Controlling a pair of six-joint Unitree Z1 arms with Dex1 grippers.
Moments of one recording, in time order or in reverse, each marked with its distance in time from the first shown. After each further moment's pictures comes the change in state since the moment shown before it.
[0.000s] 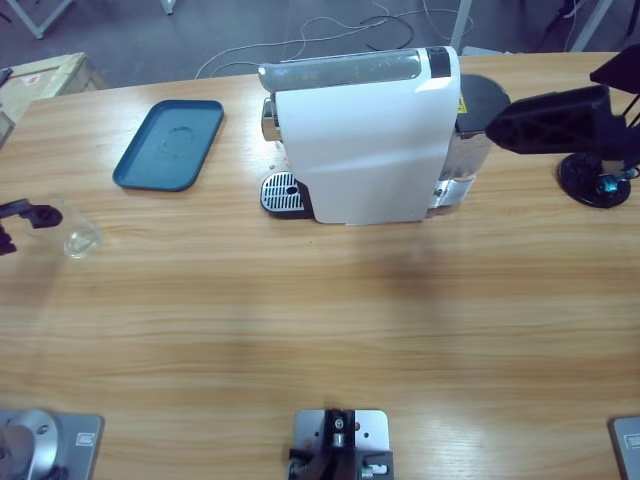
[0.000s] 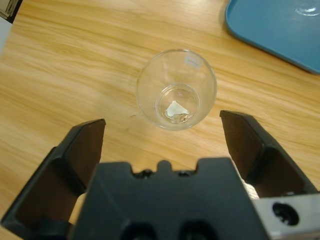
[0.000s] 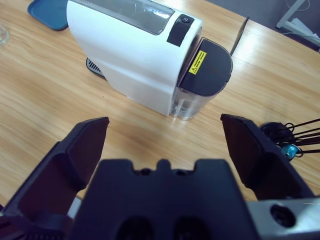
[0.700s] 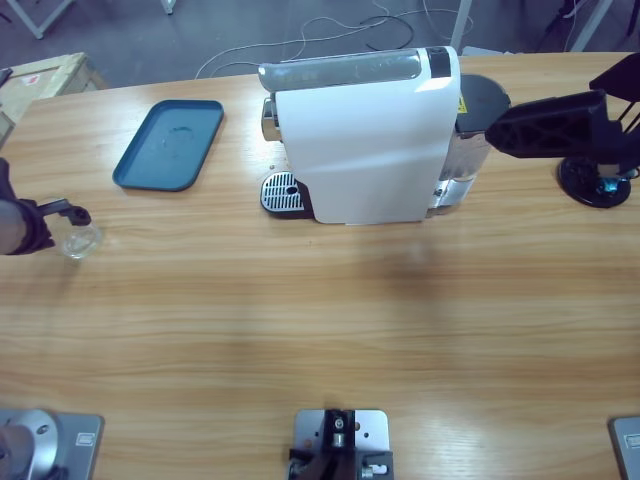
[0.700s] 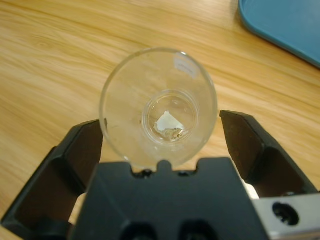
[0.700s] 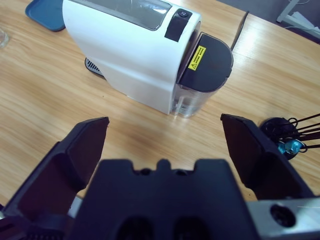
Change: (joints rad) arm 0 0.000 0.217 0.027 -0.169 0.039 -0.054; arm 1 0.000 0.001 0.010 0.000 0.000 0.027
